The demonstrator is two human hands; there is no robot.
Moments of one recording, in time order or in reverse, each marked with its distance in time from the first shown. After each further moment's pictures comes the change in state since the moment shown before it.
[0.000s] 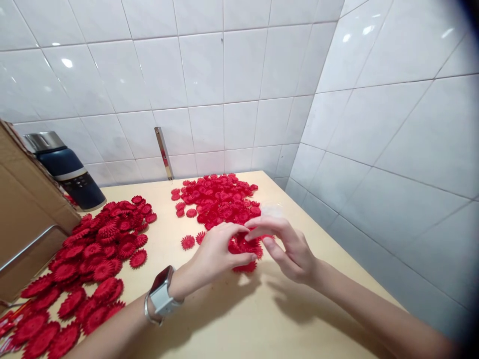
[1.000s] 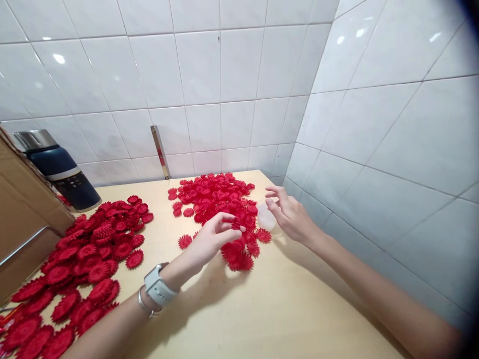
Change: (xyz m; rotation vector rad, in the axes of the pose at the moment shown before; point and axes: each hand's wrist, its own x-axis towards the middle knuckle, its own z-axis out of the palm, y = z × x) left_hand 0.006 -0.008 -0.003 -0.785 -0.005 -0.335; right_hand 0.005 0.053 -0.032 -0.409 0.036 0.514
